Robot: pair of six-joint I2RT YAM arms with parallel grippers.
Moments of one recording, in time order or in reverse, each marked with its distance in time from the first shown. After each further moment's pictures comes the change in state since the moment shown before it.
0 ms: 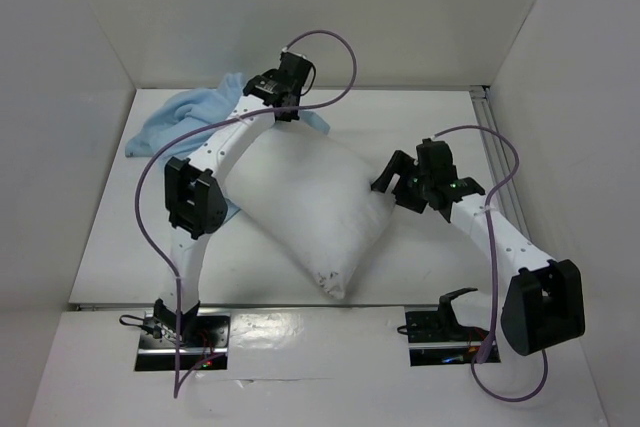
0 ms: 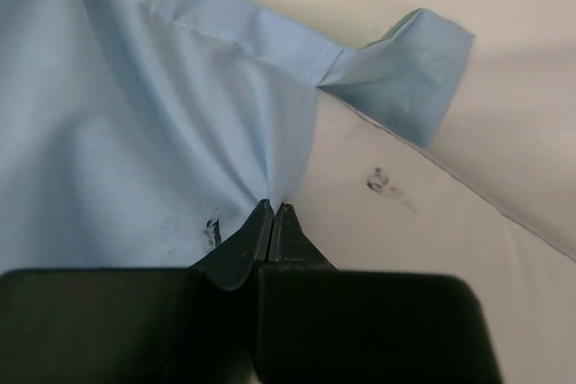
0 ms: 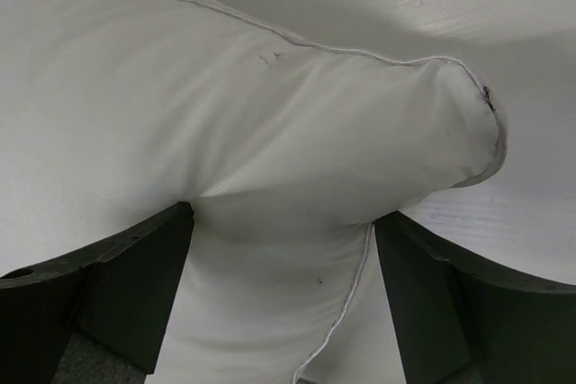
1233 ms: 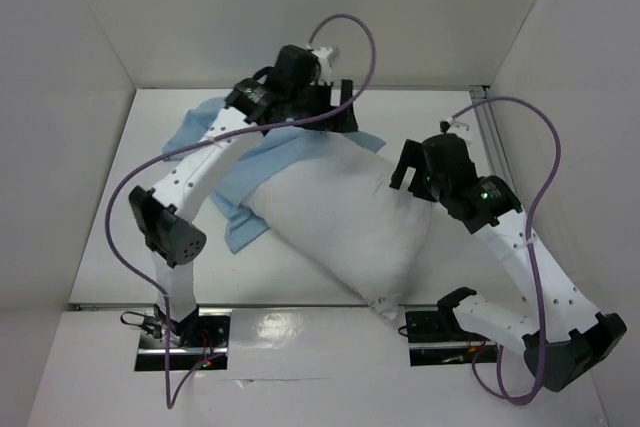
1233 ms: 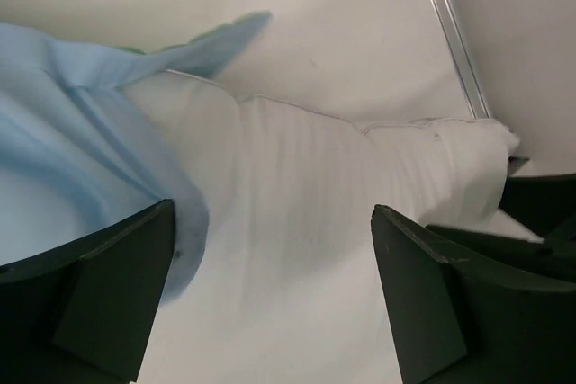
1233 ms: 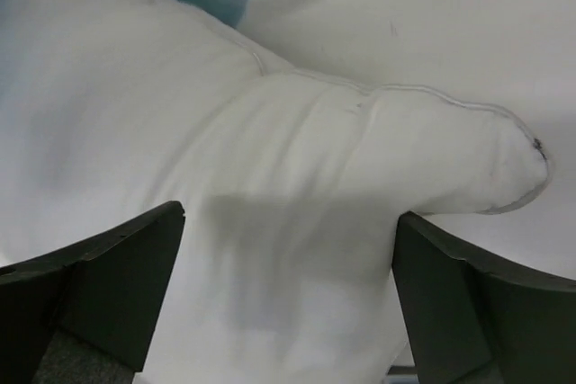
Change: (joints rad) left arm -0.170 -0.246 -0.064 0.005 0.641 -0.220; right arm 0.191 -0.246 0.228 -0.410 0.436 -0.080
